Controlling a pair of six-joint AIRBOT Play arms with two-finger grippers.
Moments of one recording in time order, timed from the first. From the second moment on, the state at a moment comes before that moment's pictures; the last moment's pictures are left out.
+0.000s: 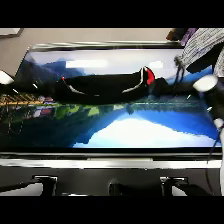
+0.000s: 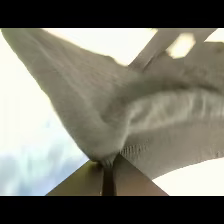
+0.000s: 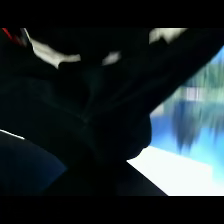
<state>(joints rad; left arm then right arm) 0.11 -1.40 1.51 0.94 -1.23 -1.40 0.00 -1.24 1.34 -0.83 1.07 1.42</state>
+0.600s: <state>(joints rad) 0.11 -0.96 2.00 1.10 -1.22 -1.57 0.00 -0.83 1.95 -1.20 1.14 1.63</state>
